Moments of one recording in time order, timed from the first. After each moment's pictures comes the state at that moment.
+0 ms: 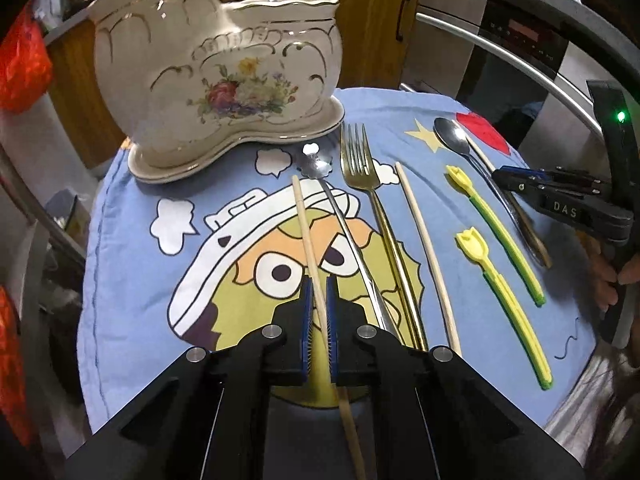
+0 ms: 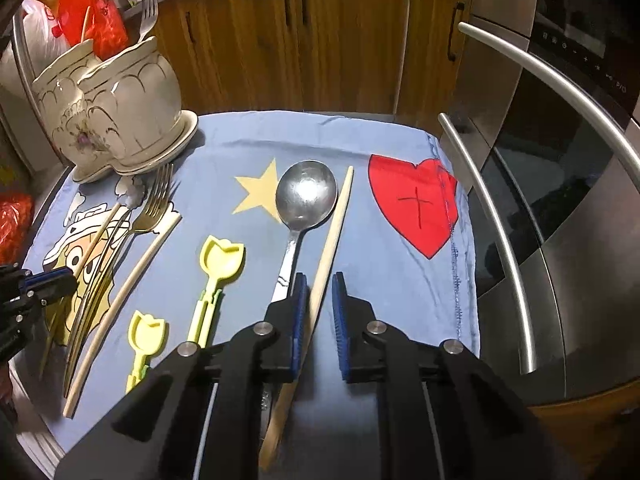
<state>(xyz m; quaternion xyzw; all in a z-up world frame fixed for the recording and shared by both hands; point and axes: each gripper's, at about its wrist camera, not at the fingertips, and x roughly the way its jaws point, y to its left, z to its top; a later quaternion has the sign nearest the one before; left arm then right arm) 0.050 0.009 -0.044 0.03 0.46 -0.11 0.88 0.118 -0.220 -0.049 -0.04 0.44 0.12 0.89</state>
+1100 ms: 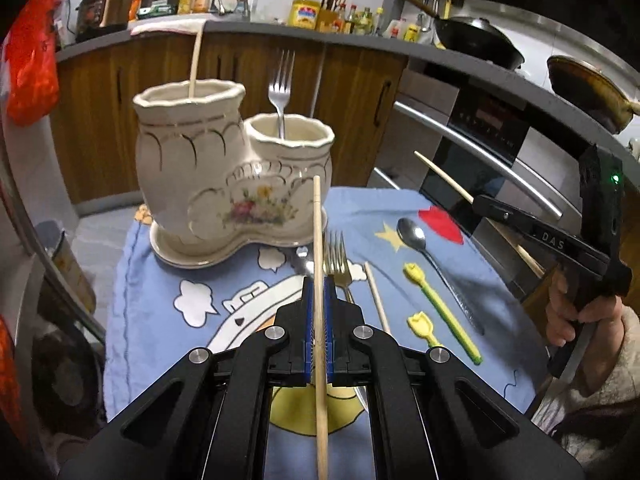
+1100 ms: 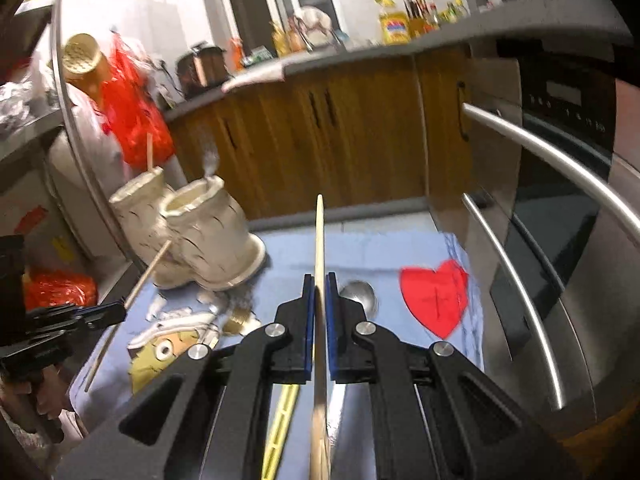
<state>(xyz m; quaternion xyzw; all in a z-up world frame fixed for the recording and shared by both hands) 0.033 0.040 0.018 -0.05 0.34 -0.15 0.93 0.087 -0.229 0.023 0.06 0.27 0.20 0.94</state>
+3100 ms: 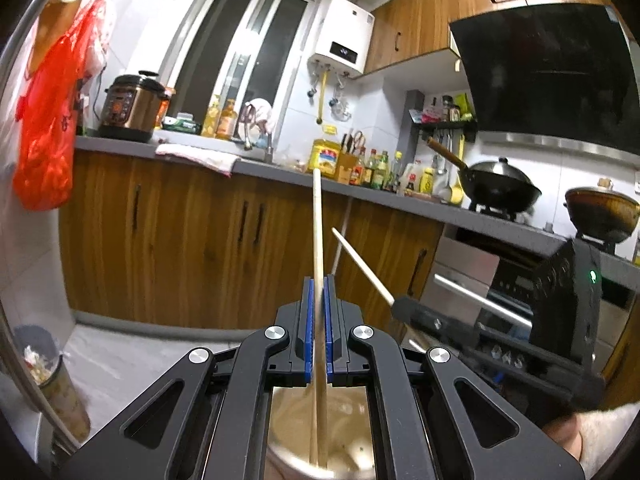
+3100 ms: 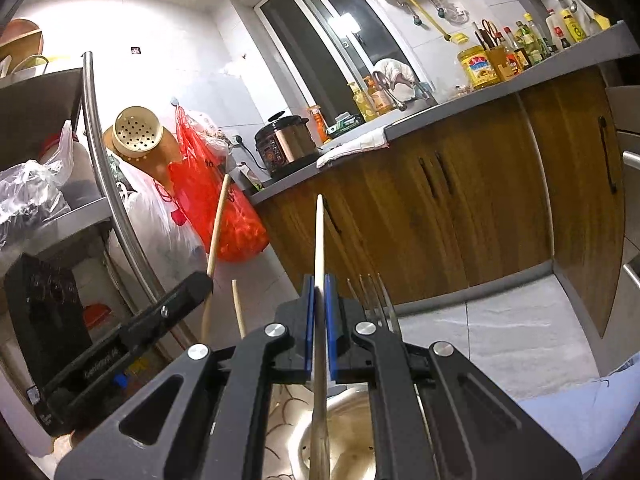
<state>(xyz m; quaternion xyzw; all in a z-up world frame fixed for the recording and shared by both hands) 0.148 0.133 0.087 -0.09 0.09 -0.14 0.98 0.225 -0.073 0.071 0.18 0.15 0.34 0.91</state>
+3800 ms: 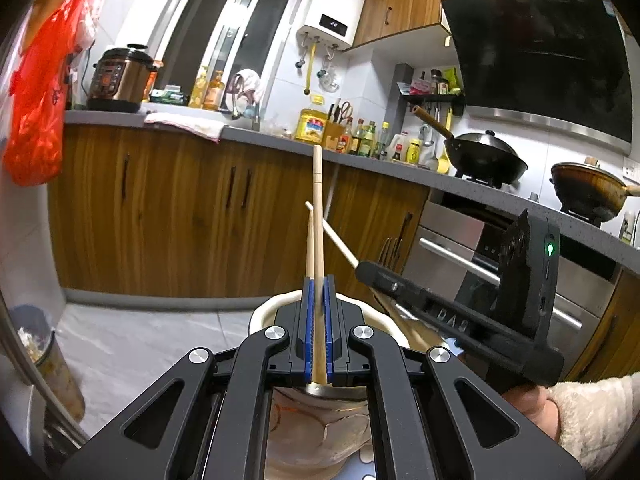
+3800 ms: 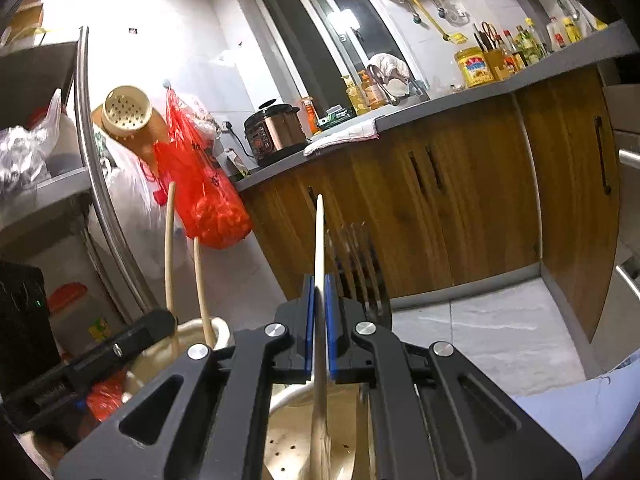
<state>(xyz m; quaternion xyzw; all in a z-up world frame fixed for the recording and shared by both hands) 0.133 0.136 0.060 -0.09 0.14 -0.17 0.97 0.228 -0.061 0.041 0.14 0.15 0.32 0.93</state>
